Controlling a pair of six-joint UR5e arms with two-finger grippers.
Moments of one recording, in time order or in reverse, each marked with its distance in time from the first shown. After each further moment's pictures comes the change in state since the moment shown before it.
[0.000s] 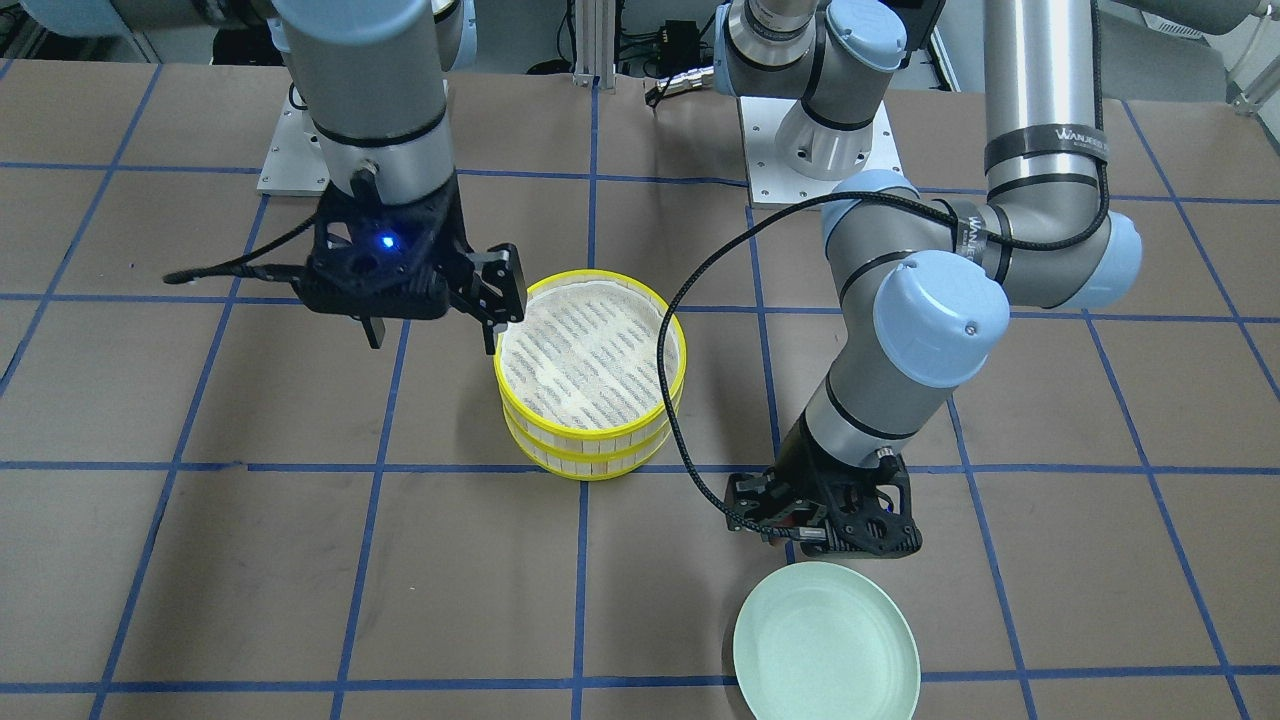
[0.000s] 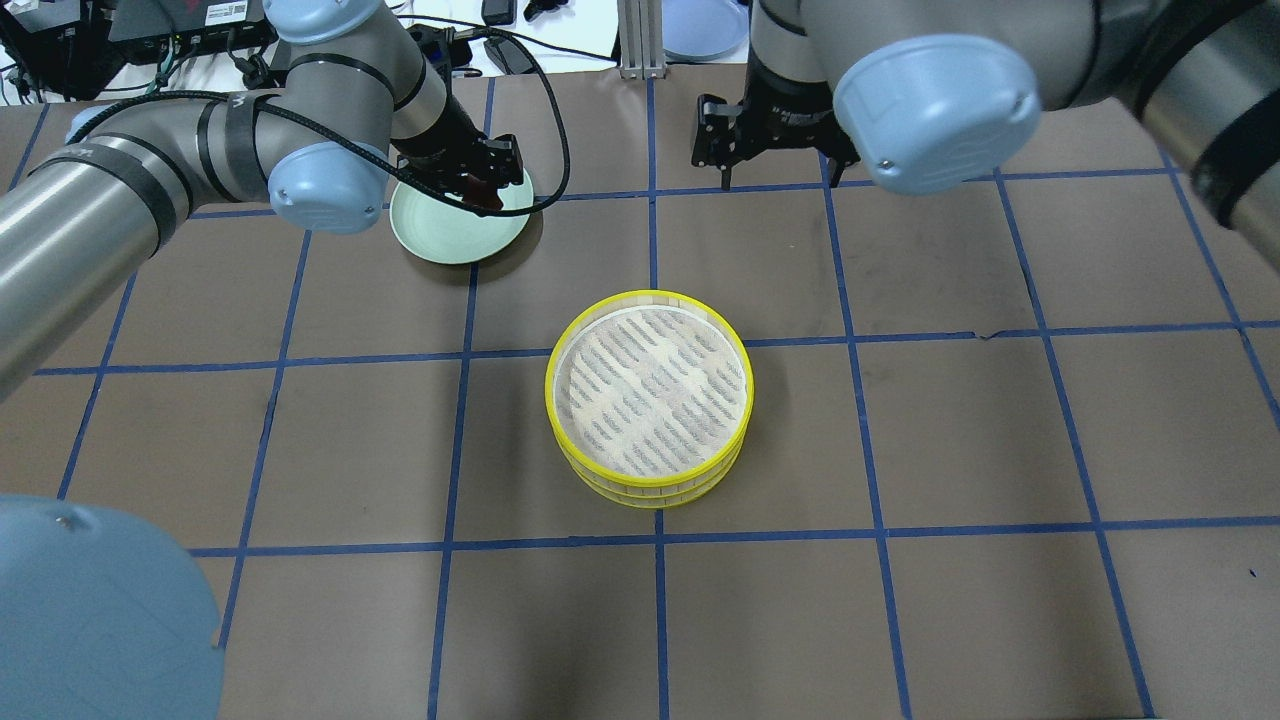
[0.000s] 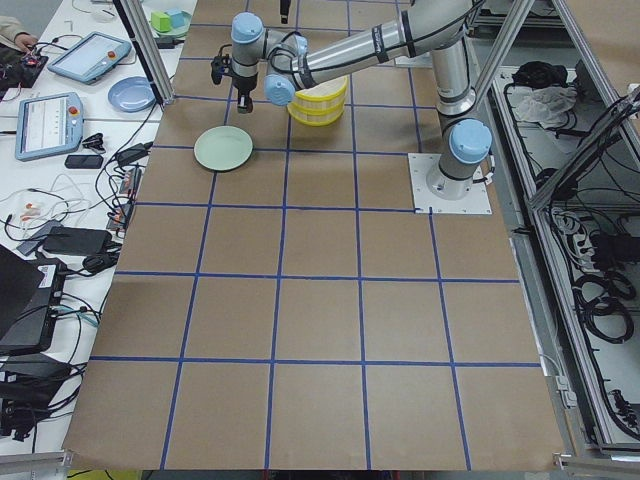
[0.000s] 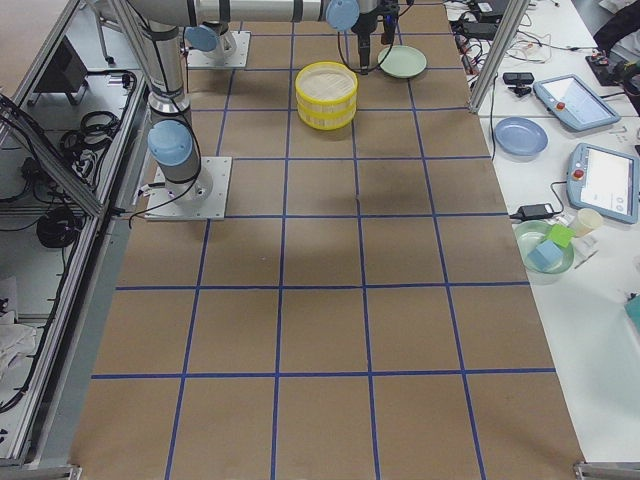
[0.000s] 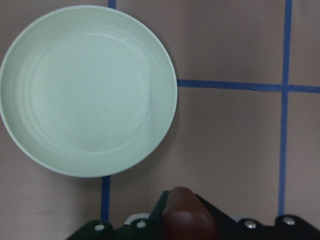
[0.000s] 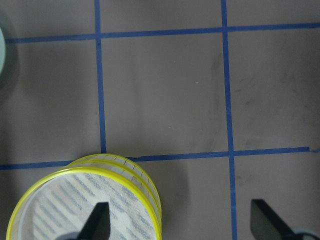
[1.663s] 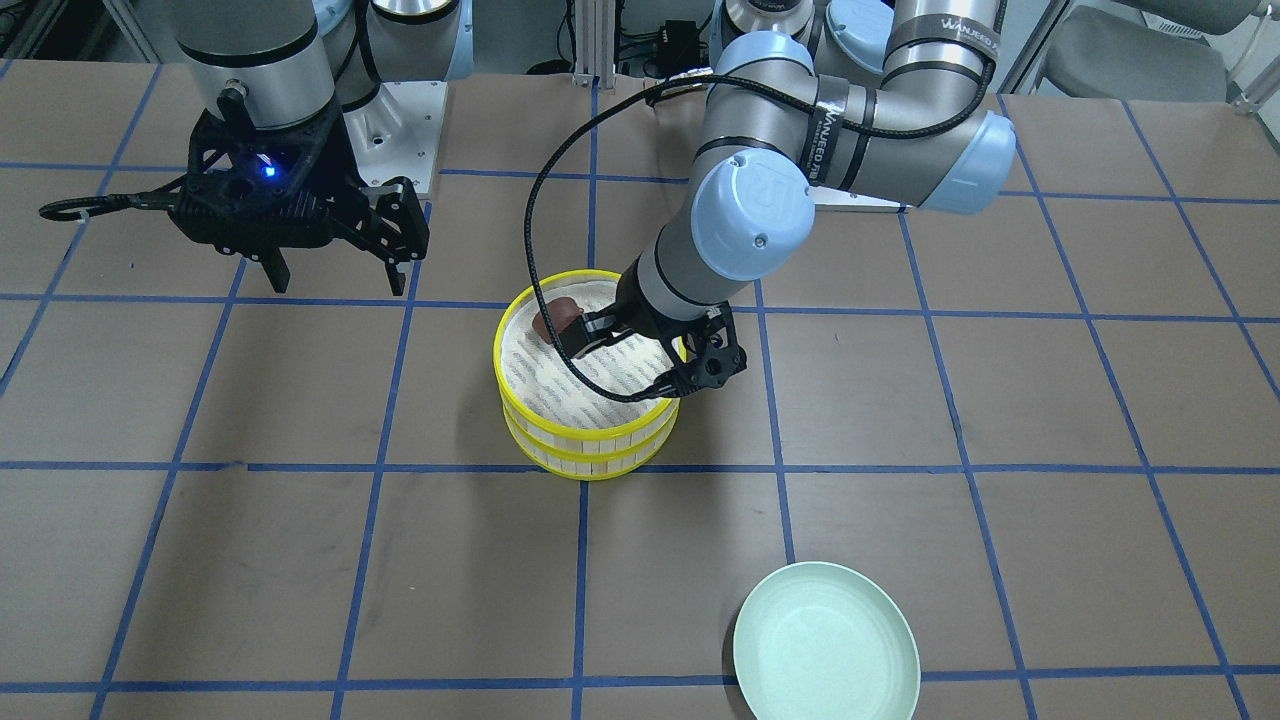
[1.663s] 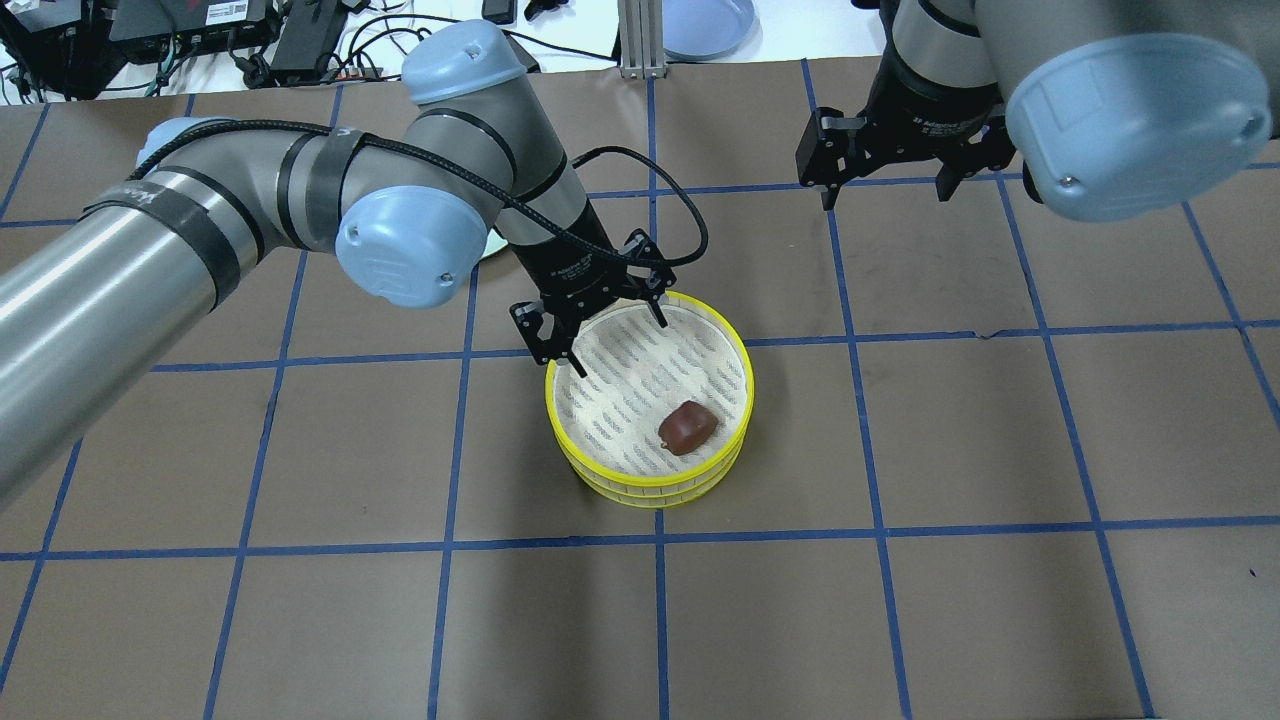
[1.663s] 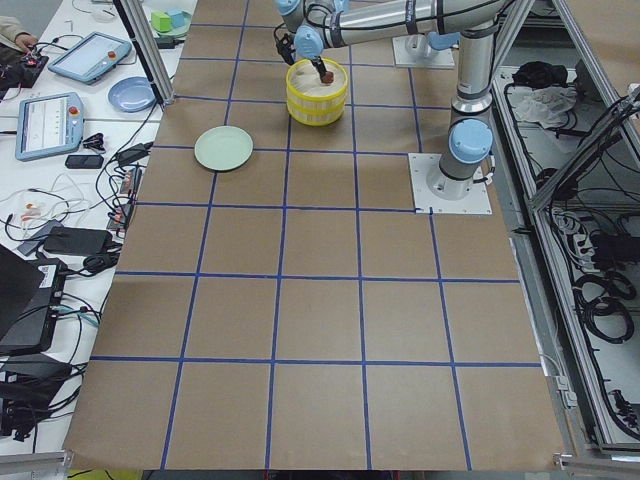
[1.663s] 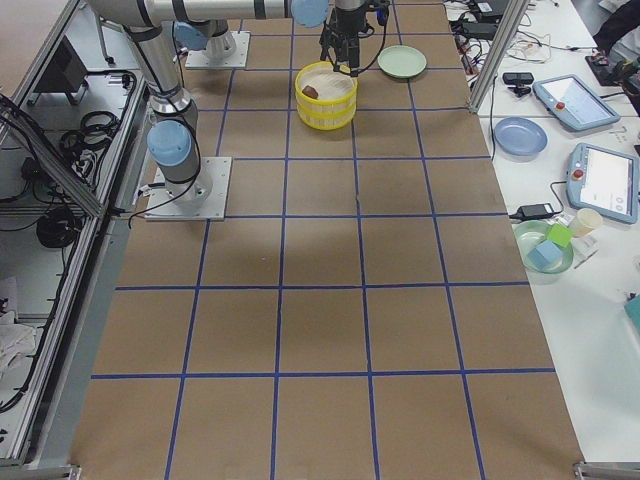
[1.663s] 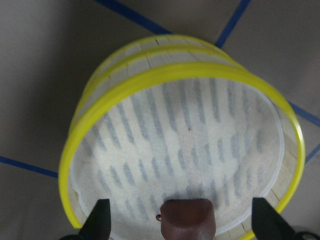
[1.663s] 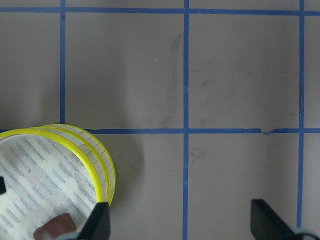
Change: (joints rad) left arm -0.158 0.124 -0.080 -0.376 -0.142 -0.497; right arm -0.109 -0.117 0.120 0.036 -0.002 -0.157
